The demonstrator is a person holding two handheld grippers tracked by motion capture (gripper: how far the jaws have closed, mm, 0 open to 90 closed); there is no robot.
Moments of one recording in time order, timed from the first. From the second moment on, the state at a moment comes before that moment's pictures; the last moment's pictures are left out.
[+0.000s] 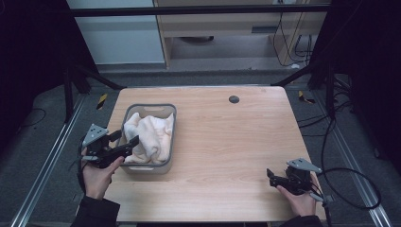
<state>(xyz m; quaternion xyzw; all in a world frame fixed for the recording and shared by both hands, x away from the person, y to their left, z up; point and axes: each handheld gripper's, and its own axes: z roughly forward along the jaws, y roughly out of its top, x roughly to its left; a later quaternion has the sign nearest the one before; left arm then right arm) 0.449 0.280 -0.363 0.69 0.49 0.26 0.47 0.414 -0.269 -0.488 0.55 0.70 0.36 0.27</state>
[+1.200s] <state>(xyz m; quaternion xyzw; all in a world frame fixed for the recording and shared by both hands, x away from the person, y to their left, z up) 0.494 0.255 -0.387 0.72 0.51 0.24 0.41 0.416 -0.270 -0.490 0.56 0.71 0.35 0.26</state>
